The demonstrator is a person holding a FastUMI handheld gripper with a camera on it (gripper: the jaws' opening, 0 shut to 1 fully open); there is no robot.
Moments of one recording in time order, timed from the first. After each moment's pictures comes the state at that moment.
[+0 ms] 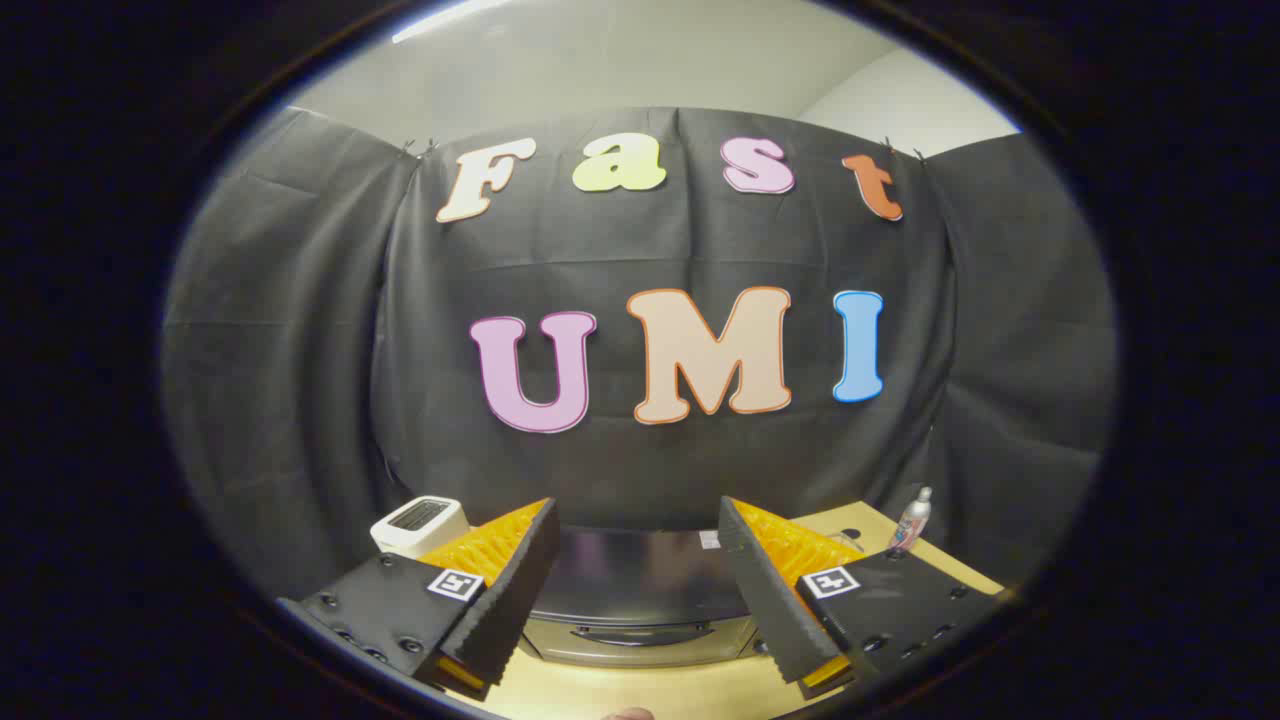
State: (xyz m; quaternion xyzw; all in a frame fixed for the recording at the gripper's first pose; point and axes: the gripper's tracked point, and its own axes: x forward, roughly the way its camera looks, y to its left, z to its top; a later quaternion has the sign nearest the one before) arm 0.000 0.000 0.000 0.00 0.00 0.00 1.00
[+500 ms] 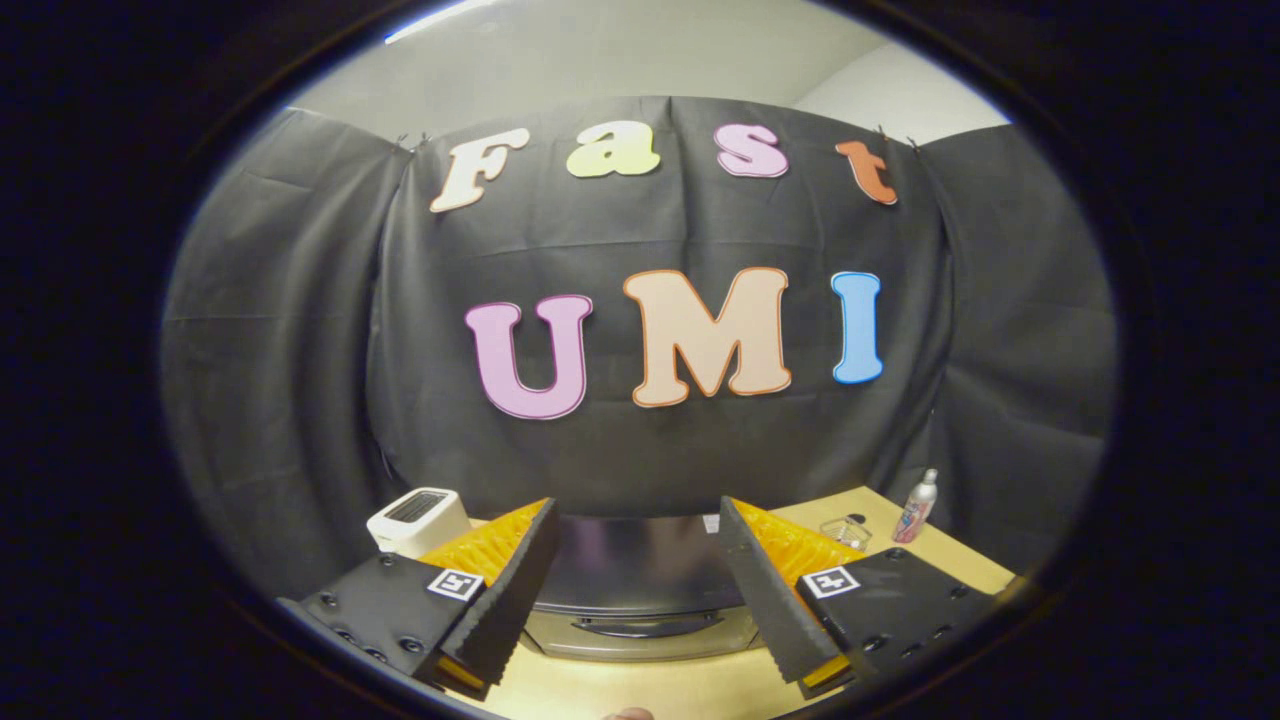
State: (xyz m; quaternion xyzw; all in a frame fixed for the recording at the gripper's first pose) arm 0.008 0.000 -0.027 0.01 0.01 0.00 1.00
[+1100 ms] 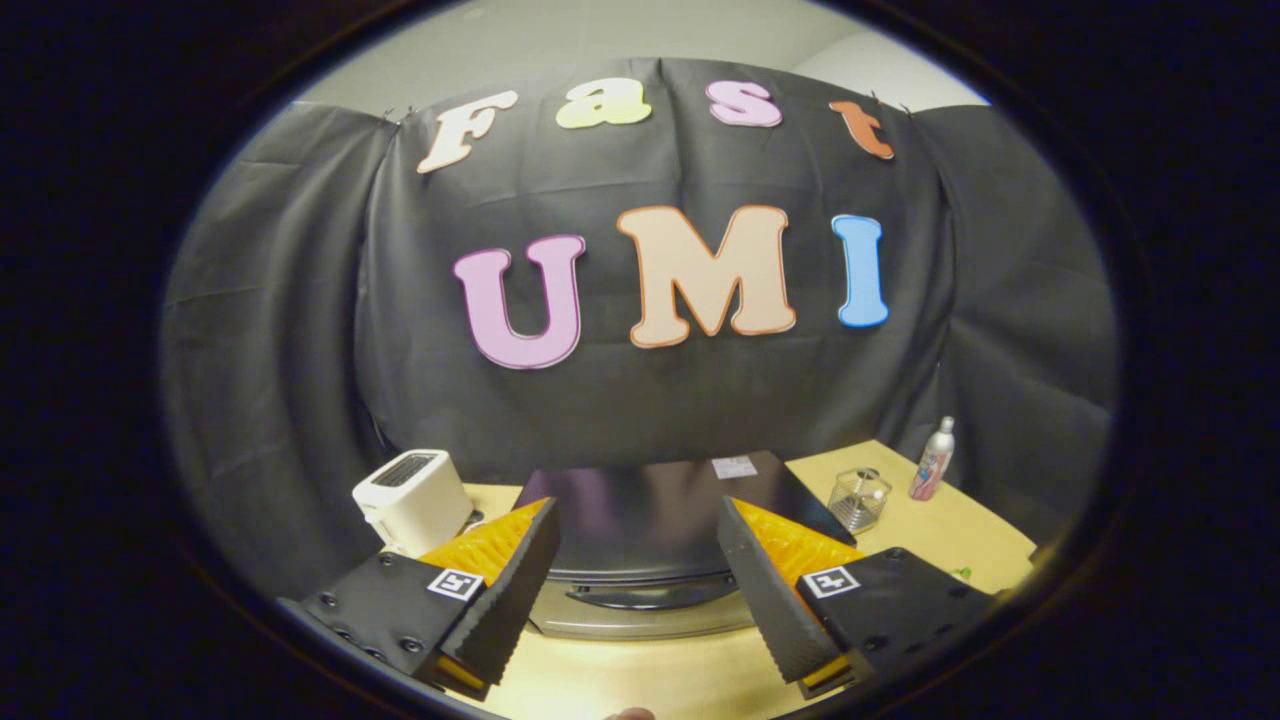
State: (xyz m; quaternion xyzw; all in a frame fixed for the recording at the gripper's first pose) arm 0.037 0.004 -0.117 0.02 0.08 -0.01 1.00
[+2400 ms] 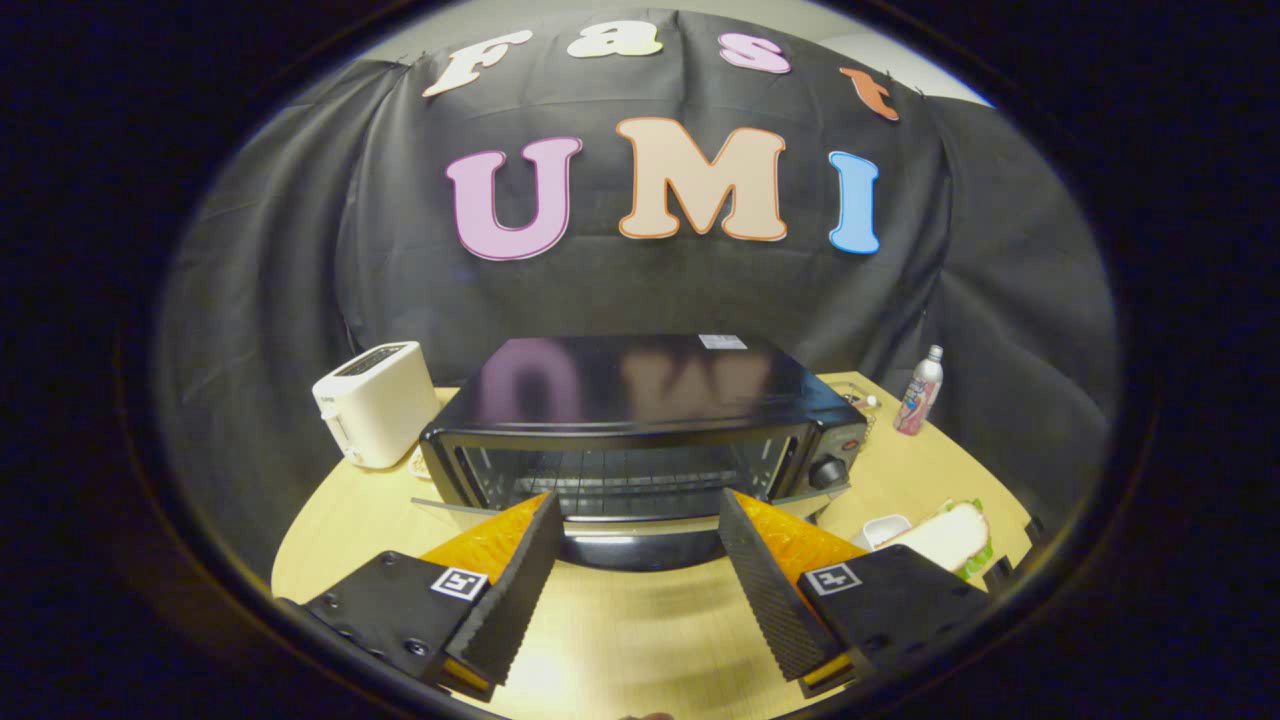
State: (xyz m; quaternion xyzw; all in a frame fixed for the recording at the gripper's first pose) arm -0.004 -0.010 -0.234 -0.02 0.17 -0.05 0.98
